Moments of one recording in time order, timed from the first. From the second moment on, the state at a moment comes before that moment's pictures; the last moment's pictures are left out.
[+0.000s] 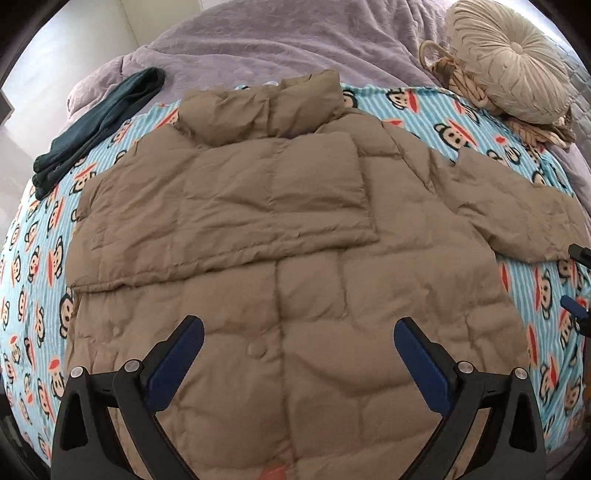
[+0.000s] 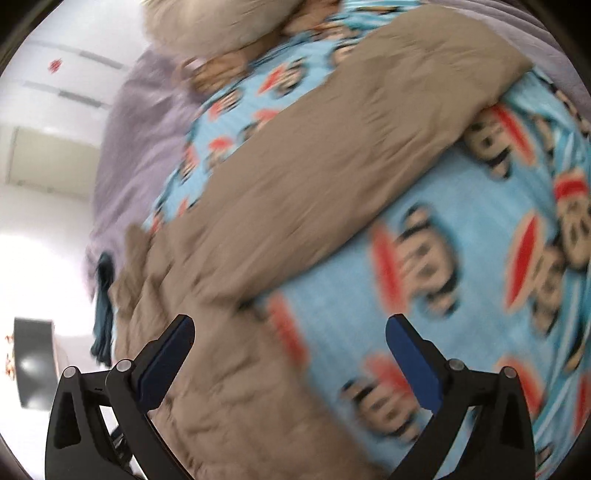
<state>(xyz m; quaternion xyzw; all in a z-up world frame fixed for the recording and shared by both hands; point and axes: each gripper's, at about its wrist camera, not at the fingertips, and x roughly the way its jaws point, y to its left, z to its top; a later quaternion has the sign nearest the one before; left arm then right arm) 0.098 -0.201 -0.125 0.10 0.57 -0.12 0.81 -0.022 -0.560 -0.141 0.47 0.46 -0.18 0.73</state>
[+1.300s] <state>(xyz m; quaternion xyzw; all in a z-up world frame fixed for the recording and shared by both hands) 0.155 -0.226 -0.133 0.11 0.57 -0.11 0.81 0.098 -0.648 -0.120 0.58 0.31 -0.05 0.75</state>
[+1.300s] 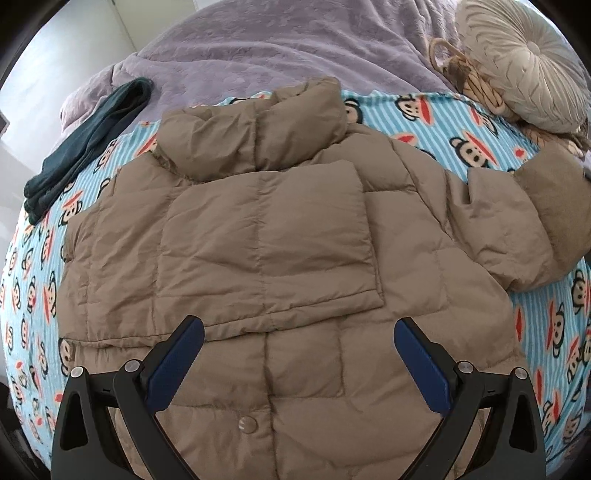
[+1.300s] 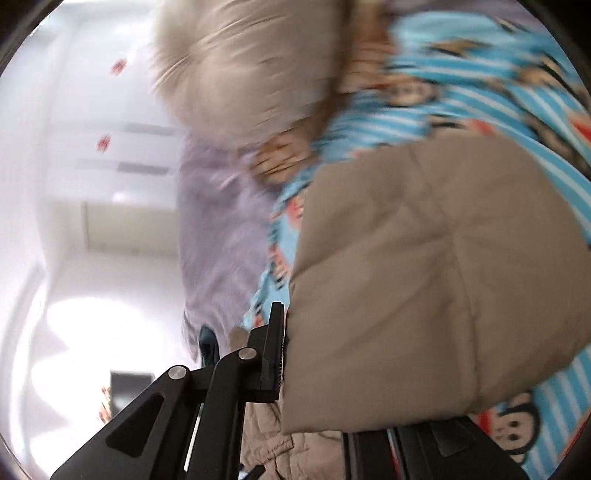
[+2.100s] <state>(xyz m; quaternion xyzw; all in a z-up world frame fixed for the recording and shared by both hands) 0.194 -0.115 -0.145 0.03 0.55 -0.04 0.84 0.220 -0.341 -0.195 0.22 0.57 0.06 0.79</state>
